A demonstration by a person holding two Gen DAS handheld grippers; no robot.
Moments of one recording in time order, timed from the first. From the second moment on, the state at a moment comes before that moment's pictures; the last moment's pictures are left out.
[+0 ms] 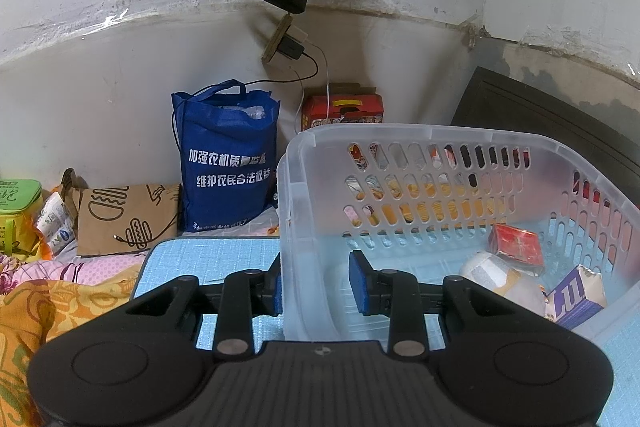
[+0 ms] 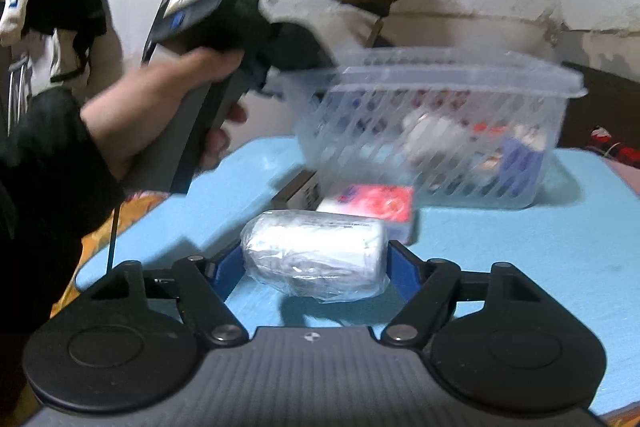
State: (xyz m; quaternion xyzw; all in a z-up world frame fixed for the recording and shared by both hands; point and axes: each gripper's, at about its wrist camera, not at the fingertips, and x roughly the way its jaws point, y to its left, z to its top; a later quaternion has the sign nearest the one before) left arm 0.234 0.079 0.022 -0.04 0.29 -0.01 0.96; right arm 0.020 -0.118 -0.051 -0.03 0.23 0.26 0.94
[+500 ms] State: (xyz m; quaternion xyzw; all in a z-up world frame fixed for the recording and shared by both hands) left arm 0.235 0.079 0.022 -0.04 0.29 -0.01 0.96; right arm 0.027 -0.179 -0.026 -0.02 0.19 0.21 0.96
